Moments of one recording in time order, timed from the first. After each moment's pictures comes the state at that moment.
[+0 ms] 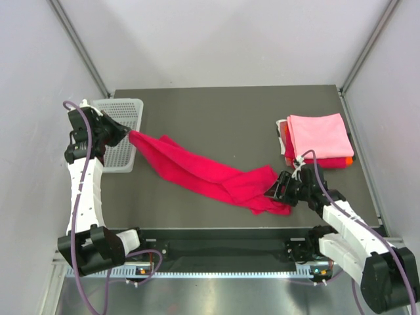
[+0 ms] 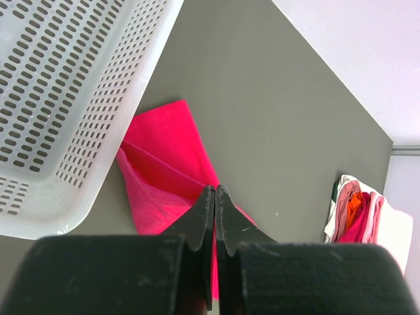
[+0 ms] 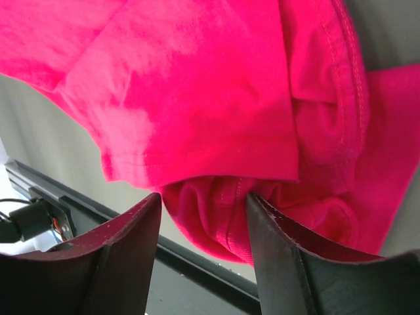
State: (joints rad) left arm 0.28 1.18 1.18 -0.55 0.32 -0.61; right arm 0.25 0.85 0.35 -0.35 -0.40 0.64
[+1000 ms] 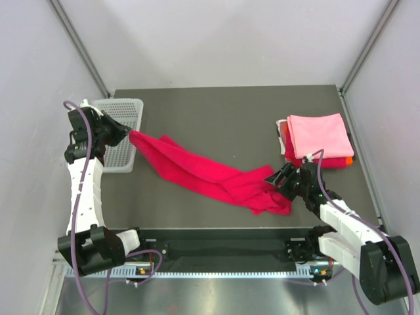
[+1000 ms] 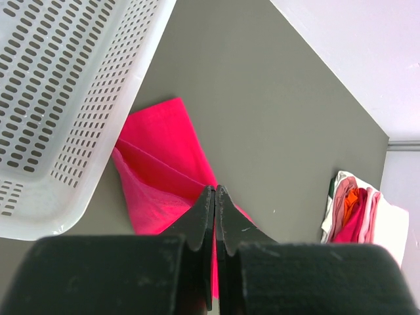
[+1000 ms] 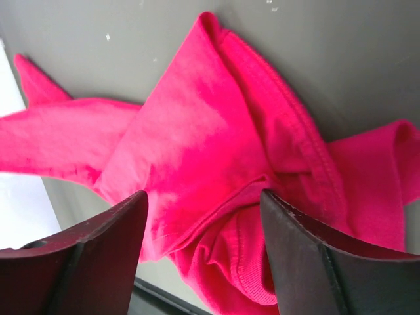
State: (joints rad) left arm 0.28 1.18 1.18 -0.55 0.34 -0.61; right arm 0.25 0.94 0.30 -0.06 -0.24 0.92
